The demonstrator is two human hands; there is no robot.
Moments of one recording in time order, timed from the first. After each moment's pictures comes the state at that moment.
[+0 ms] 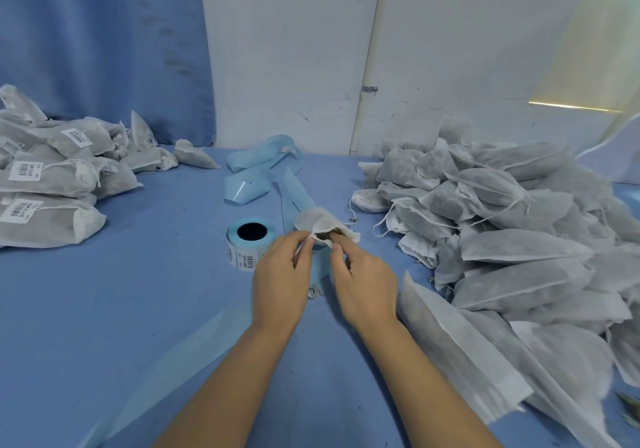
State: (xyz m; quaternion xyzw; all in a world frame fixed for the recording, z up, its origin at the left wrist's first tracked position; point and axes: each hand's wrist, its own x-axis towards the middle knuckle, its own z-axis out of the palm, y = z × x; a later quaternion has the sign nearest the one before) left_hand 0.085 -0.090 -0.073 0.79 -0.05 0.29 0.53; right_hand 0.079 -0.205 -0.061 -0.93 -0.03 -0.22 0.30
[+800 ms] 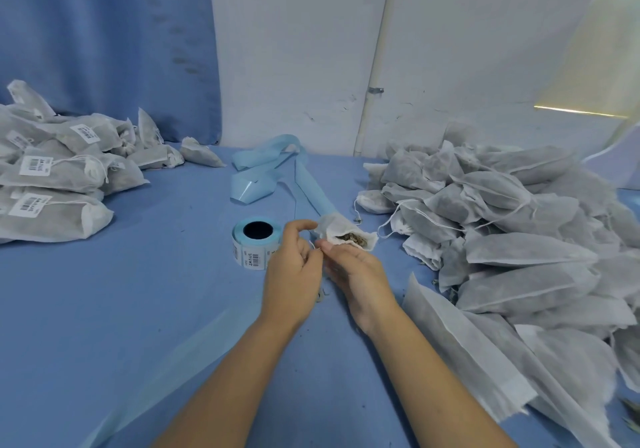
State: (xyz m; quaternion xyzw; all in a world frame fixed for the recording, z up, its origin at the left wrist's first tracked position) left_hand 0.078 -0.092 -0.060 0.76 -0.05 0.21 0.62; right_hand 0.081 -0.193 -0.052 -0.57 0.03 0.03 0.82
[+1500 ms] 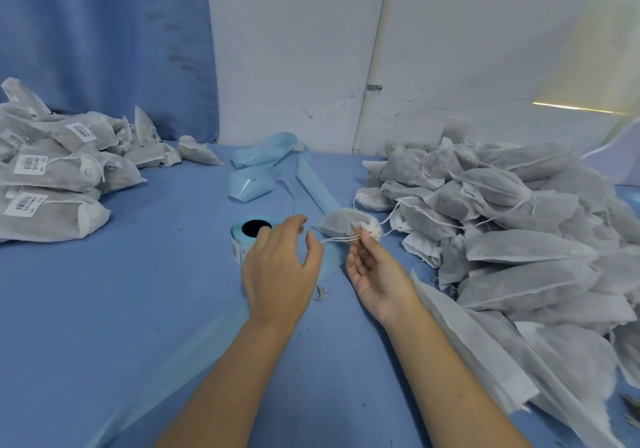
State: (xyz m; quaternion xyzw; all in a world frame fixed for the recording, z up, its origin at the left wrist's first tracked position) left_hand 0.077 -0.088 -0.057 0.83 -0.01 0.44 0.35; right_hand 0.092 -0.217 -0.052 -0.37 0.14 0.02 0.92
